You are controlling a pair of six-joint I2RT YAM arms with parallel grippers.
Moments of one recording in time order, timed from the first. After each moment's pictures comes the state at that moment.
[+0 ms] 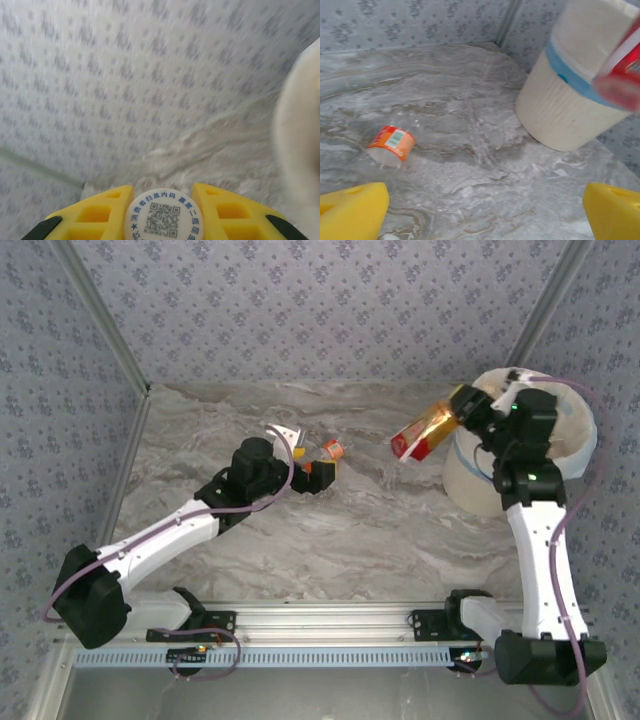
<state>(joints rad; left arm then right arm) -0.75 1.25 0.89 0.05 0.10 -0.37 -0.06 1.03 1.27 -0.45 -0.24 0.63</state>
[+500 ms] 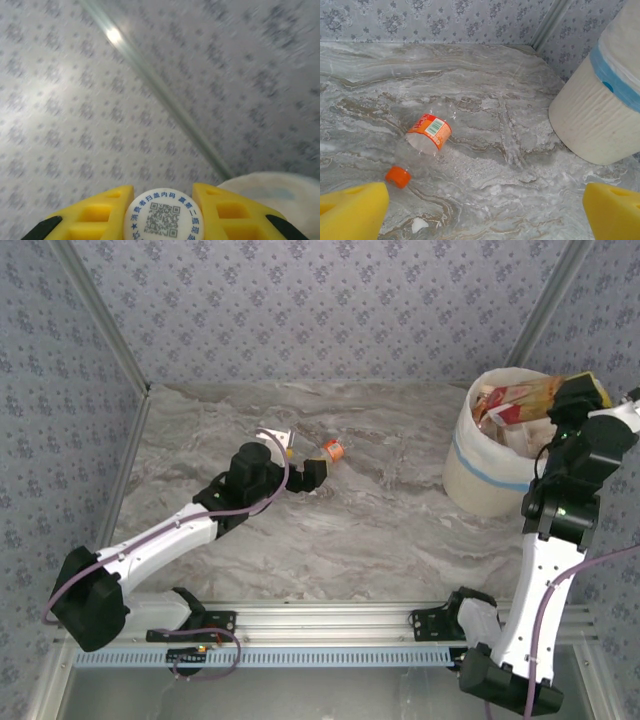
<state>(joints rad) -0.73 1.24 0.84 0.05 -0.01 -0.42 -0.39 0.90 1.26 -0.23 0.14 0.64</state>
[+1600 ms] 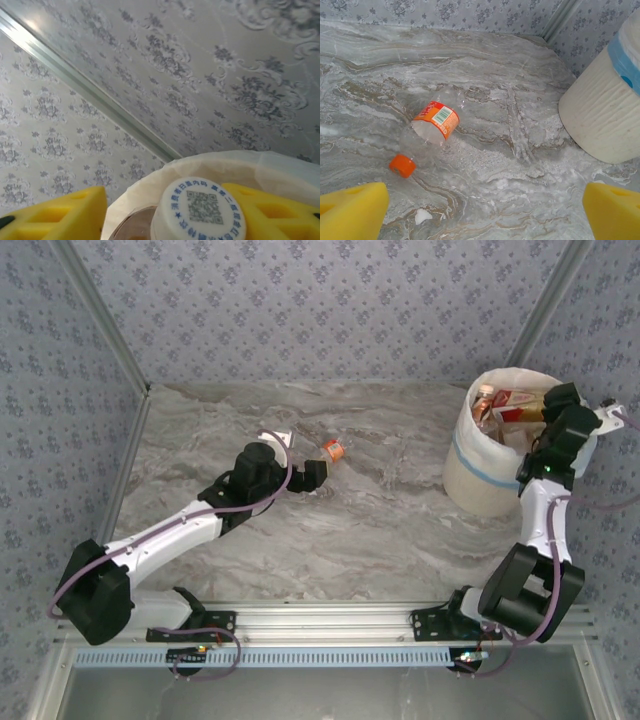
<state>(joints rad) -0.72 1.28 0.84 0.05 -0.01 -0.45 -0.48 1.29 1.01 0.24 0.13 0.74</state>
